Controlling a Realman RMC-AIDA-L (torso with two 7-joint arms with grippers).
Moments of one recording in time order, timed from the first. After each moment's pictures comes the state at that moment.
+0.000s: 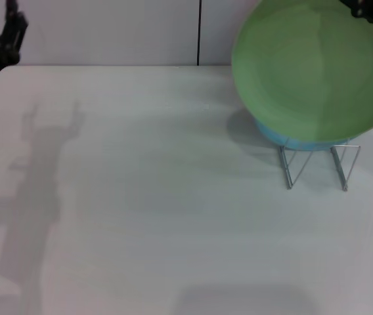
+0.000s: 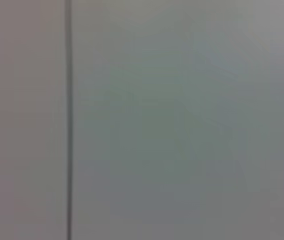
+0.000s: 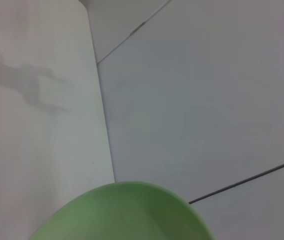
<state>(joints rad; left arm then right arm) -0.30 -2.07 -1.03 -0.75 2.28 1.13 0.36 0.58 2.08 -1.09 -1.99 -2.48 -1.54 1.78</state>
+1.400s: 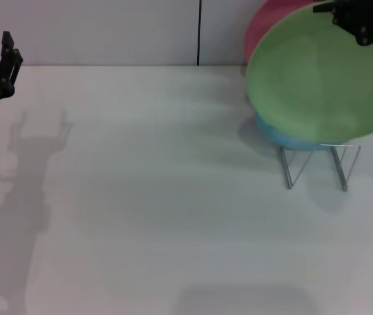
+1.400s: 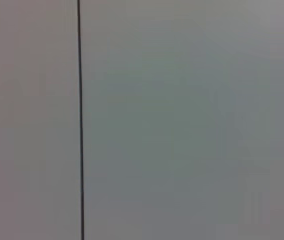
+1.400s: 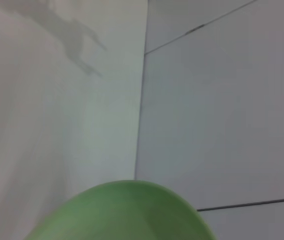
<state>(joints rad) -0.32 -2.07 -1.01 -0.58 2.28 1.17 0.26 0.53 2.08 -1.12 -1.96 -2.44 -1.52 1.47</state>
